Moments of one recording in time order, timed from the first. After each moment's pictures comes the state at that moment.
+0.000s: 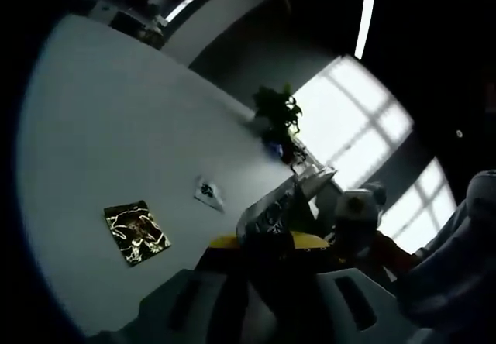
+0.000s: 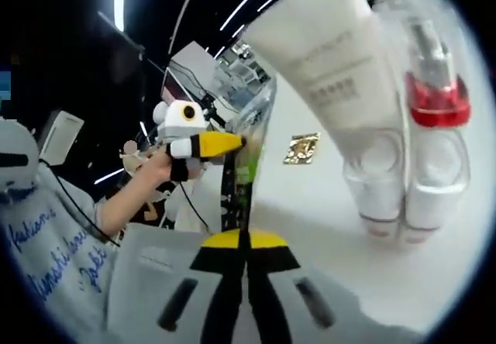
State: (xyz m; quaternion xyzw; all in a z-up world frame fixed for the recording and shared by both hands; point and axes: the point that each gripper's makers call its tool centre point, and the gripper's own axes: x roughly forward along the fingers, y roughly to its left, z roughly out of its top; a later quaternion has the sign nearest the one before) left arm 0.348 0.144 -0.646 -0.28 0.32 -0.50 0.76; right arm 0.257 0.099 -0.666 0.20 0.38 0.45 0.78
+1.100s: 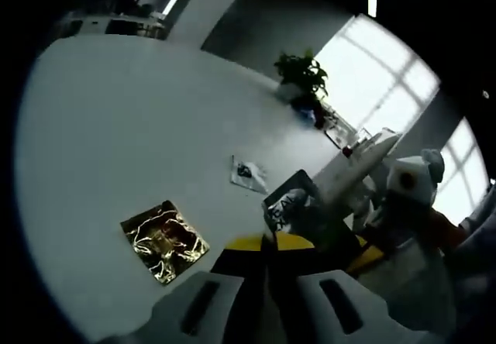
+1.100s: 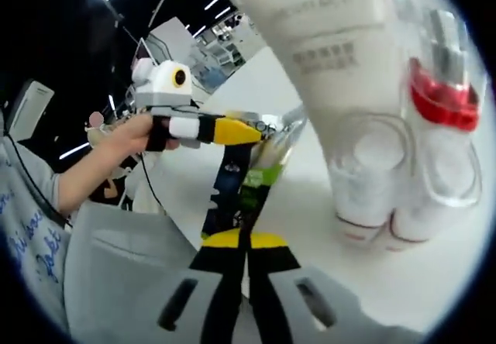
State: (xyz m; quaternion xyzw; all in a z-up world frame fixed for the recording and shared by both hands) left arm 0.363 0.124 -0.703 -0.13 0.38 -0.46 0.79; right arm 0.269 0.088 -0.709 0.07 0.43 0.39 0.81
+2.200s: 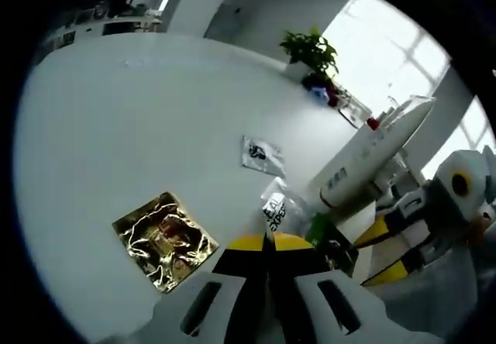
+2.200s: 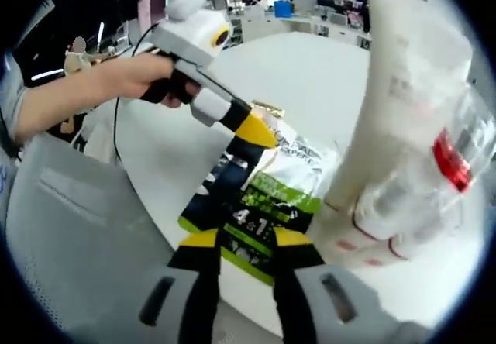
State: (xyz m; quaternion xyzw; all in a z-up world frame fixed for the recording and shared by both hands) left arm 0.362 0.117 -0.729 -0.08 0.40 -0.45 0.79; right arm 0.271 0.088 -0.726 -0.14 0.41 0.36 0.83
